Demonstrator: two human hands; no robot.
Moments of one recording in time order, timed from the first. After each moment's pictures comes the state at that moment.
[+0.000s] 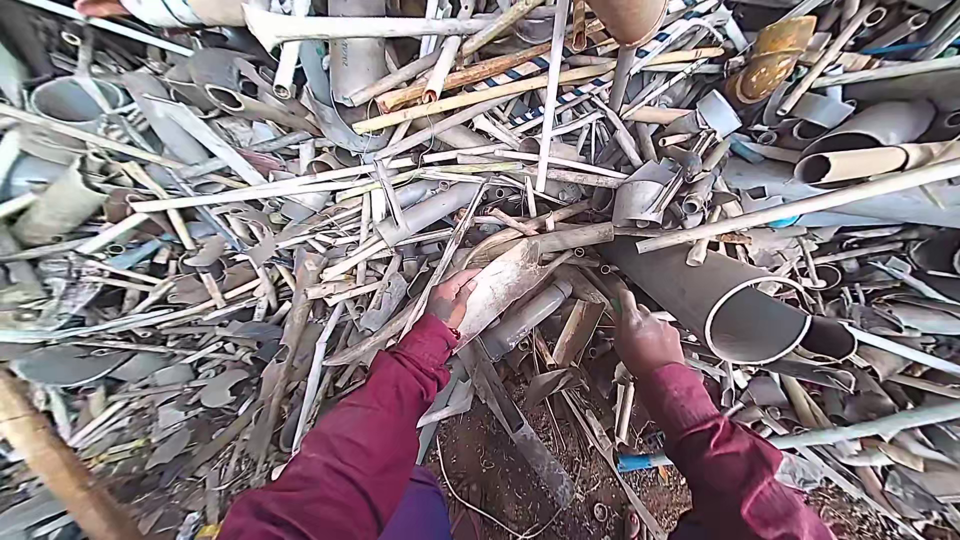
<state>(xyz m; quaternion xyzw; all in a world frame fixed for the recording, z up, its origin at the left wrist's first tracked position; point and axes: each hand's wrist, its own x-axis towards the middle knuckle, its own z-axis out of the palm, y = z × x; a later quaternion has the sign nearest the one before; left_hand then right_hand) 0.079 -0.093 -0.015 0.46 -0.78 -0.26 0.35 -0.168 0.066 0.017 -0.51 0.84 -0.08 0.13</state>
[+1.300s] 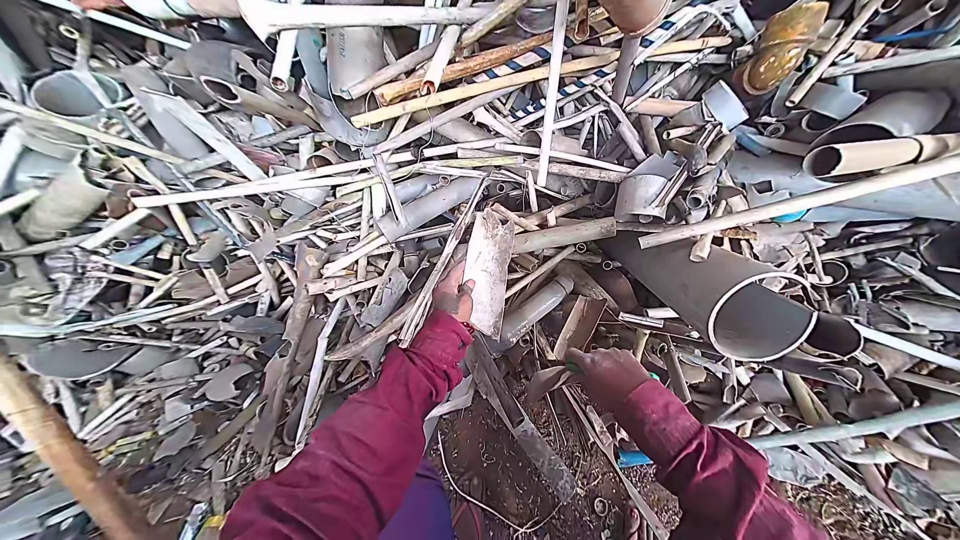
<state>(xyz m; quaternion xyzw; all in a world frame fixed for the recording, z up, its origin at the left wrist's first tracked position) 0.059 -0.083 -0.016 0.54 -0.66 -0.33 0.41 -0.136 0.067 -0.001 -0.66 0.70 0.13 0.24</state>
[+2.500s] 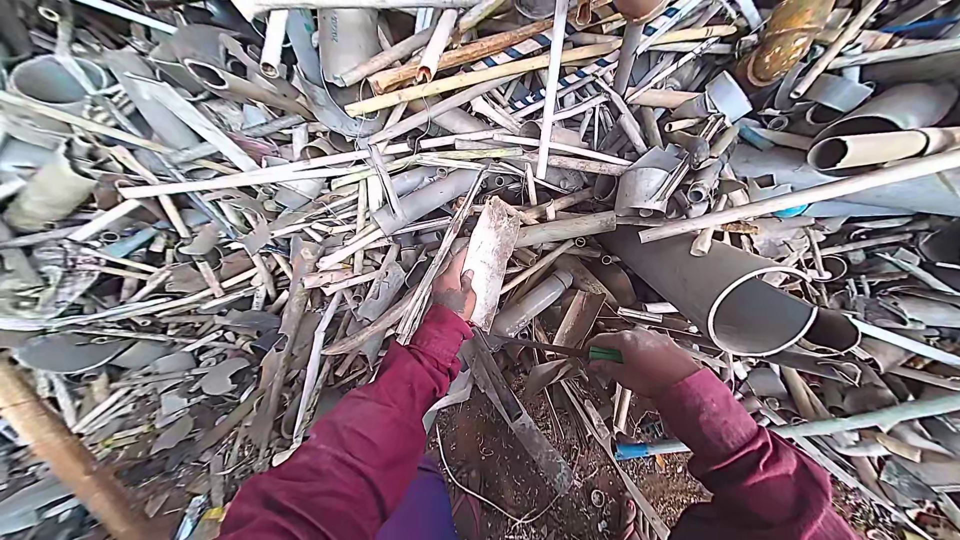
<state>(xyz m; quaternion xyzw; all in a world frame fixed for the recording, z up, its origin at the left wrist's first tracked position) 0.054 -0.079 -0.013 0.56 -0.71 -0.21 0.37 -0.177 0.083 0.020 -0.66 0.71 0.03 0.26</state>
